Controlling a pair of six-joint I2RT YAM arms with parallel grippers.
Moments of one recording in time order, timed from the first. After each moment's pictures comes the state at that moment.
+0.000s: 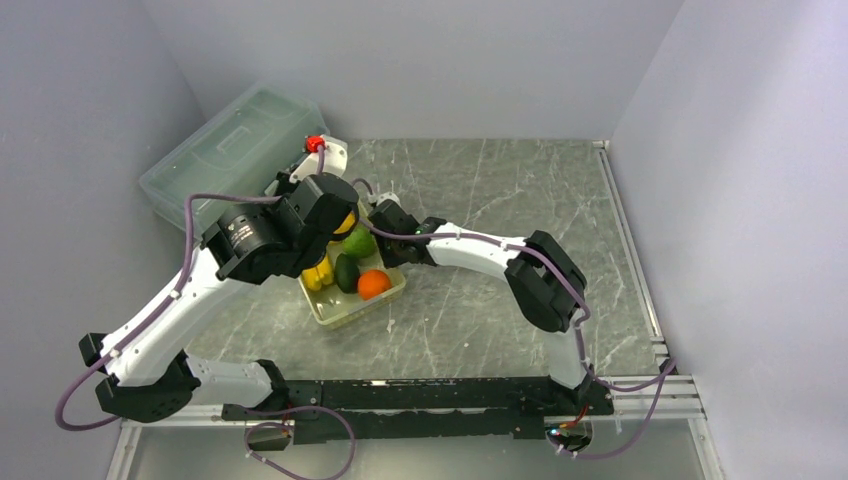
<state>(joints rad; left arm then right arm) -0.93 1.25 1.71 -1.24 -1.08 -0.18 0.91 2.00 1.46 -0.35 0.16 0.41</state>
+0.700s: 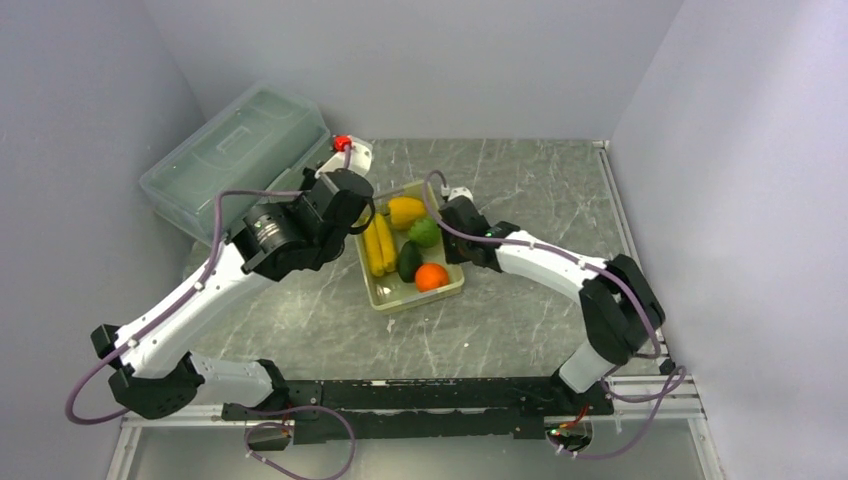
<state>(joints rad) -0.92 1.26 1.63 -1.05 -1.01 -0.06 0.72 1.63 1.08 -0.33 0.21 0.39</state>
